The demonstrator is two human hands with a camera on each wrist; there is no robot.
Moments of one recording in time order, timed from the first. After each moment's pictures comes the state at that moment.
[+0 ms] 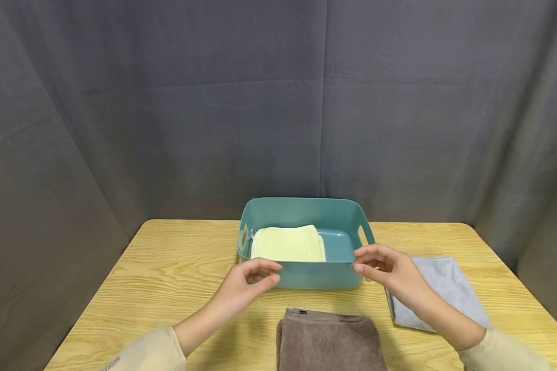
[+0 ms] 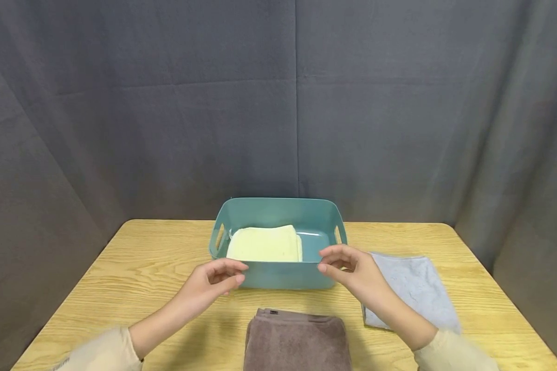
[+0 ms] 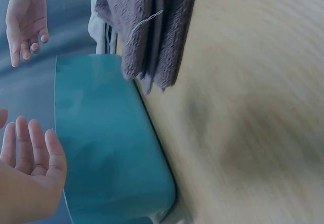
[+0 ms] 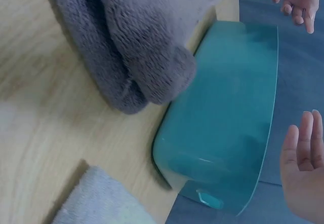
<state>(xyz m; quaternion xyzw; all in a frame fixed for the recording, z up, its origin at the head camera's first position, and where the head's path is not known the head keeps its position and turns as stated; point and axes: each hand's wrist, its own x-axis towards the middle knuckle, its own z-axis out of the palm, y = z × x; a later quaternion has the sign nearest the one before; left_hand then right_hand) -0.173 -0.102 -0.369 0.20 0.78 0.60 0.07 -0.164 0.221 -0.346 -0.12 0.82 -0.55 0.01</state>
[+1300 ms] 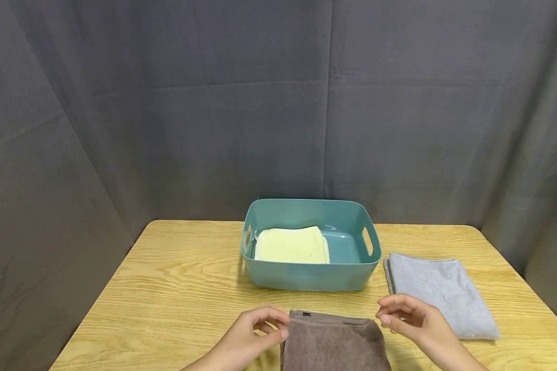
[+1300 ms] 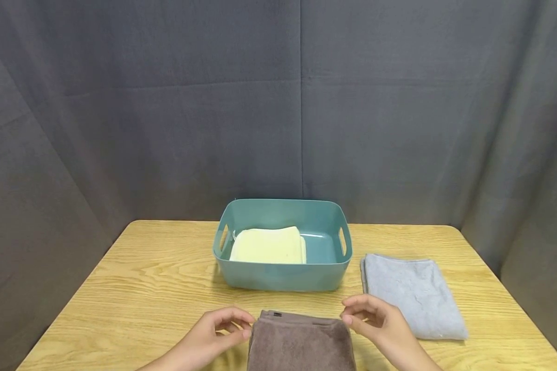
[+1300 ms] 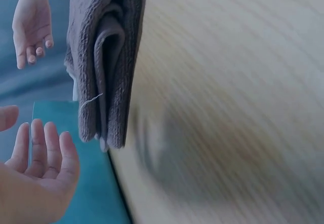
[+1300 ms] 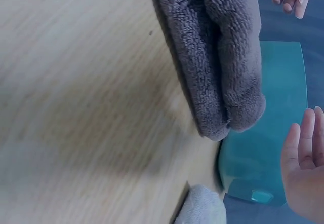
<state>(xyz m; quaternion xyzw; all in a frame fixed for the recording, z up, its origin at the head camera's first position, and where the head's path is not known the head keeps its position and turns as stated) -0.127 -0.104 -0.412 0.16 0.75 0.62 0.19 -0.115 0.251 -0.406 -0.13 0.81 -0.57 0.02</state>
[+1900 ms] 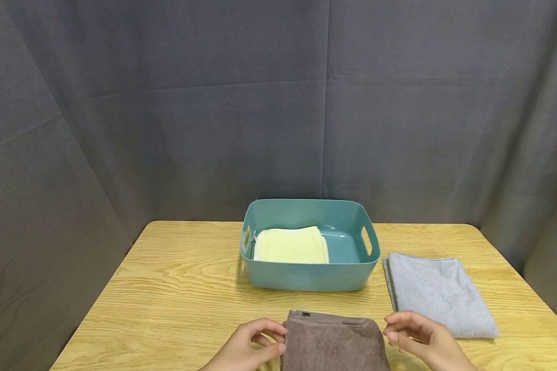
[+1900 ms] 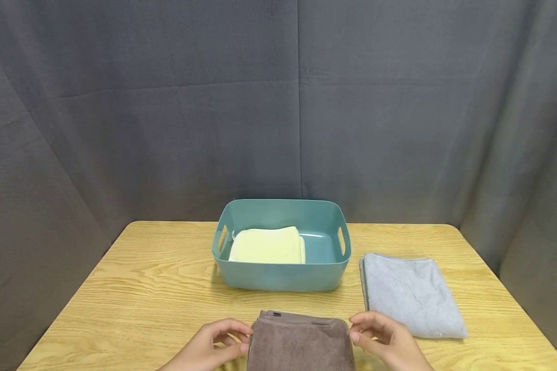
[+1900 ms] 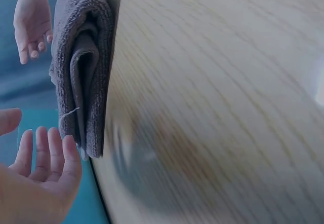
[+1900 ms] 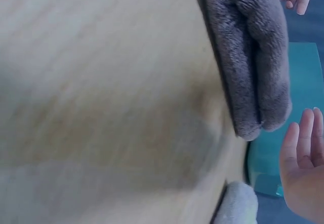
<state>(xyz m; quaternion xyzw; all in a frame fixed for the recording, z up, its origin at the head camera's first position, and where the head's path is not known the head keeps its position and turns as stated) -0.121 -0.108 -0.429 0.16 0.73 0.63 0.22 -0.103 0.268 -0.428 -0.08 0.79 -0.60 0.10</state>
